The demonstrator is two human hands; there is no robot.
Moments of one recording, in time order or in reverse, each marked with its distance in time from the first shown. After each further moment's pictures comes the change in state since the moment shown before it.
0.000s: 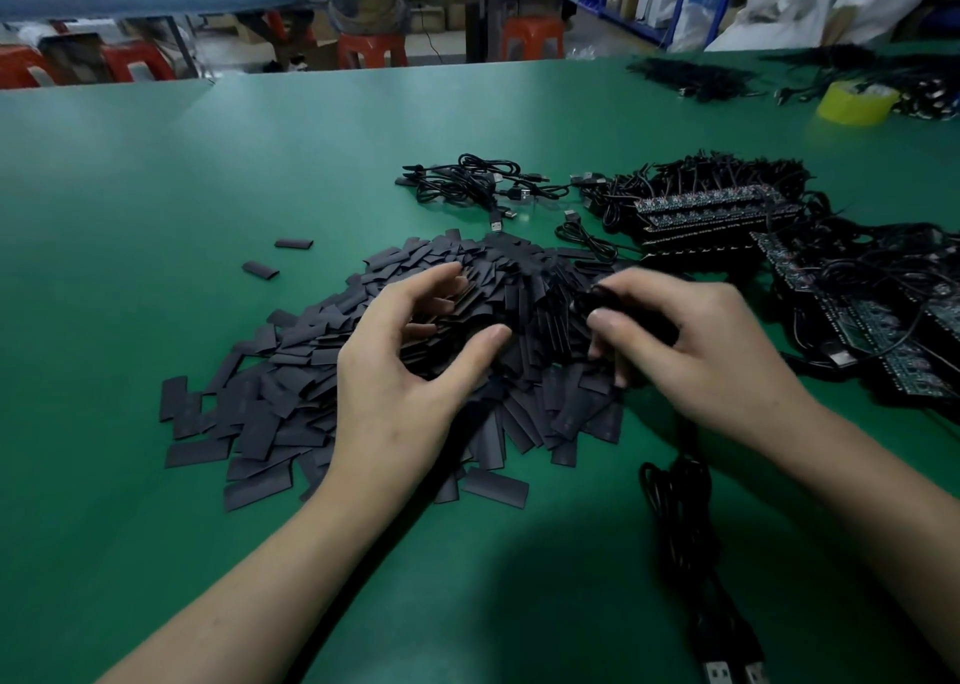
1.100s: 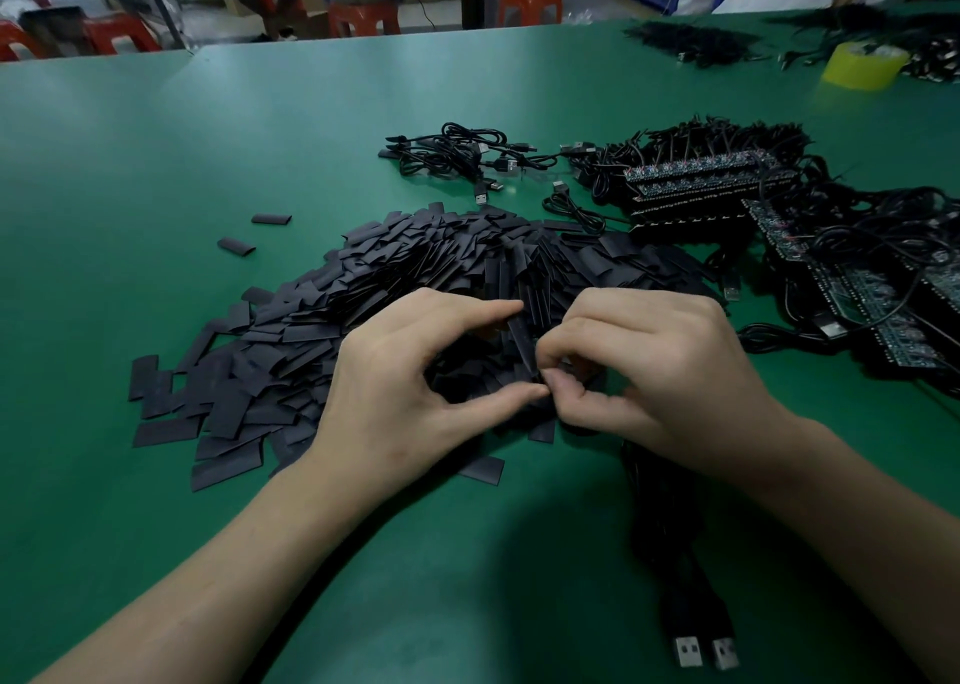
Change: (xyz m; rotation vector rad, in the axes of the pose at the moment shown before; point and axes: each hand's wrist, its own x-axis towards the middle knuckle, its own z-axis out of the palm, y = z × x) left_hand -0.008 0.012 0.002 0.249 -0.254 0.357; right_hand -0.017 -0.007 0.013 -0.328 0.063 -0.499
